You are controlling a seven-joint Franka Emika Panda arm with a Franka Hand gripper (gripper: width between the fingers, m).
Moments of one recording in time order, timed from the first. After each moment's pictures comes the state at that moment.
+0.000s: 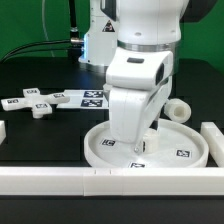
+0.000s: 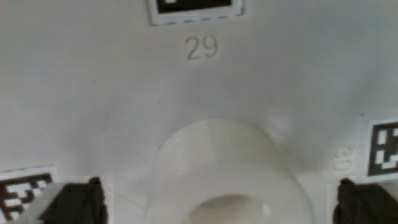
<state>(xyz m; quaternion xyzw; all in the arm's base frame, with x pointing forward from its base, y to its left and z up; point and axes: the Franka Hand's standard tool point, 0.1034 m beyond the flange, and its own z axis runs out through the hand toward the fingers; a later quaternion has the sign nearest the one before) 0.555 0.036 0.036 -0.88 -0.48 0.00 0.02</state>
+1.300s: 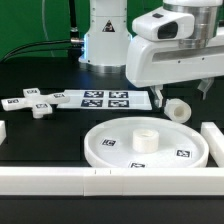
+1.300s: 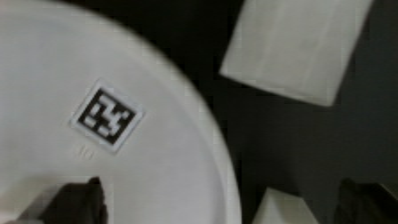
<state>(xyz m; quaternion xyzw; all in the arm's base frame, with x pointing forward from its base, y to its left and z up) 0.494 0.106 0.054 -0.99 -0.14 0.03 0.01</state>
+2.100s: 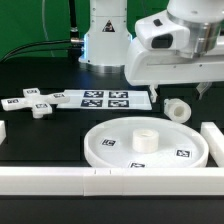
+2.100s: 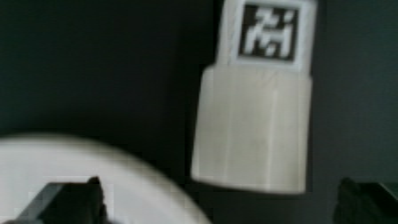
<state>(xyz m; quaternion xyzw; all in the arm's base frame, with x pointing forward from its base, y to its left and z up) 0.467 0.106 0.048 -0.98 -0.03 0.19 -0.01</state>
